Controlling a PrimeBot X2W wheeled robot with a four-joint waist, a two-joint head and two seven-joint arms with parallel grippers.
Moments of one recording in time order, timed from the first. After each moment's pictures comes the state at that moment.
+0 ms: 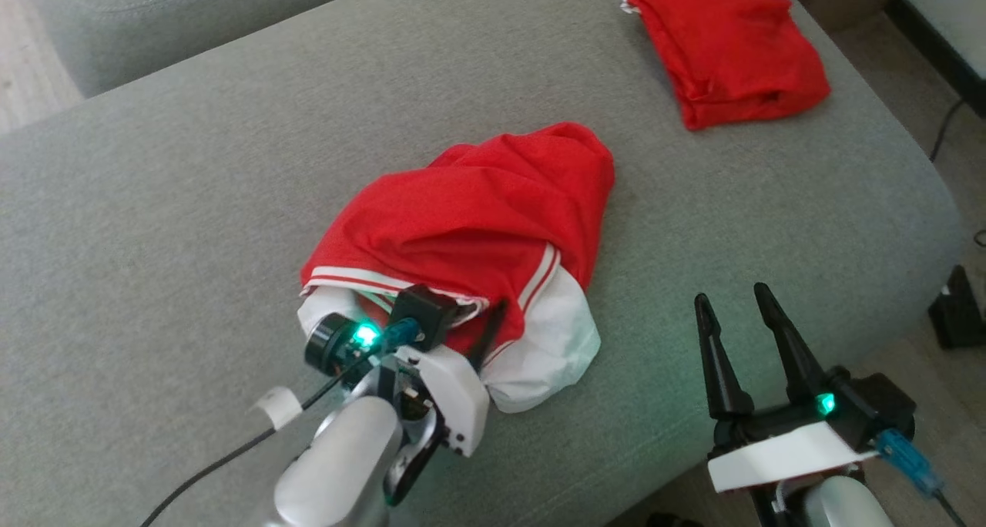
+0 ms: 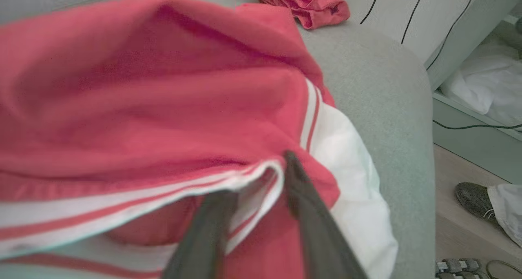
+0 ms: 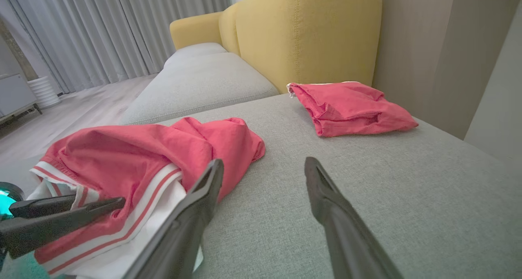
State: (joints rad) left arm -0.41 0.08 -0.66 0.47 -0.32 -0.06 0.17; right arm 0.03 -0.05 0.16 0.14 0.19 0.13 -0.26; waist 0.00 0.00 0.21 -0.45
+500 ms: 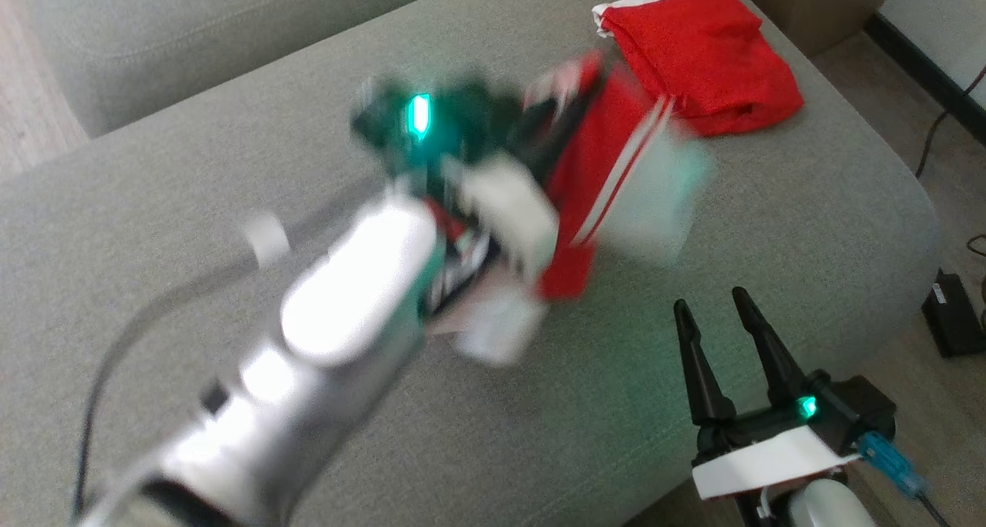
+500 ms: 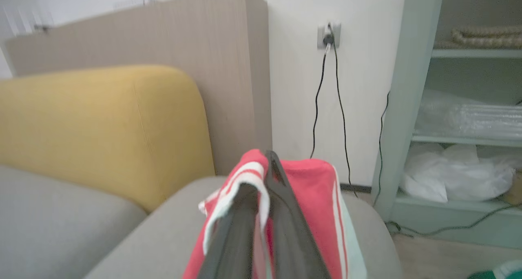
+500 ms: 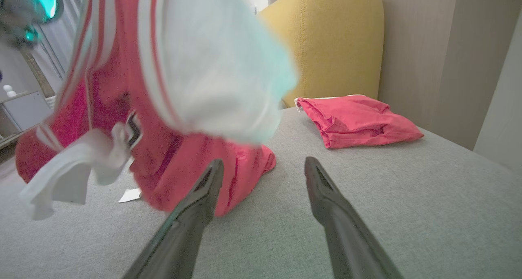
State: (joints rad) left arm -0.82 0.05 -0.75 0.36 -0.46 -0.12 0.12; right arm 0.03 -0.05 0.20 0.14 0.19 0.13 -0.26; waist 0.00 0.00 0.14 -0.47
